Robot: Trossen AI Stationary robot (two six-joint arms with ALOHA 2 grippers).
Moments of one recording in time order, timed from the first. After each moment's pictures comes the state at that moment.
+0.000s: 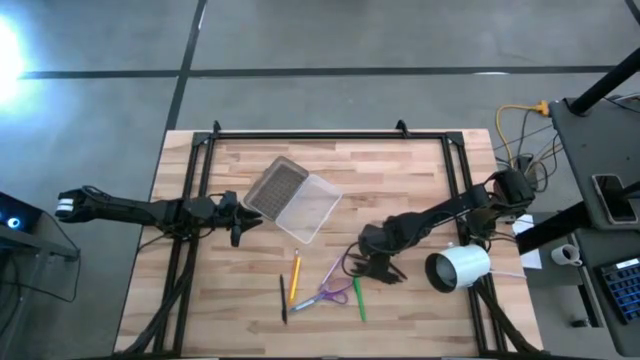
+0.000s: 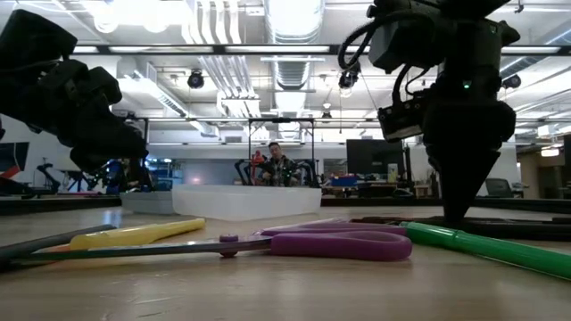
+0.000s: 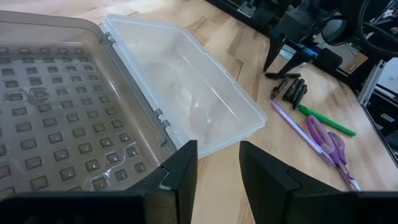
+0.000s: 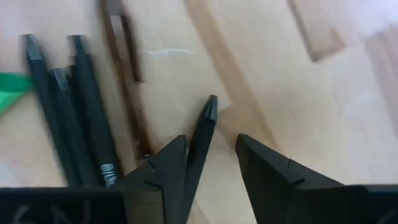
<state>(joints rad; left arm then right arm) -0.02 0.47 0.01 0.04 -0.16 -0.51 0.23 1.73 0.92 -0.63 0.06 0.77</state>
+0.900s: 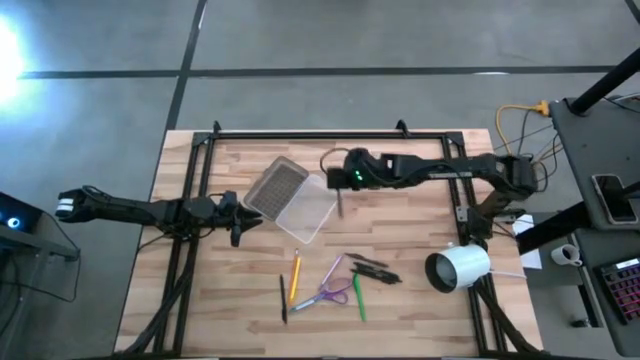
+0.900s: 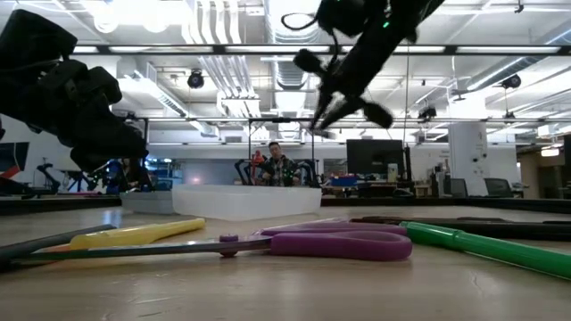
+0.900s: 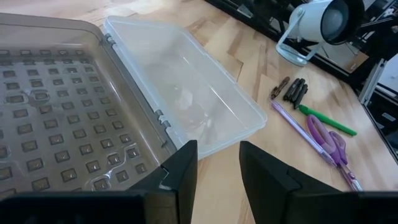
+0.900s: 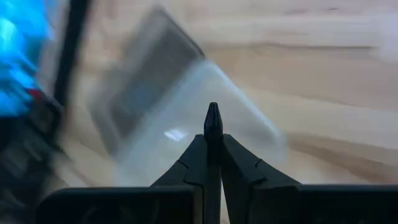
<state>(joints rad) -0.02 0.47 0.01 0.04 -0.16 -0.51 -0.18 1.67 1.17 -0.31 0.17 1.25</state>
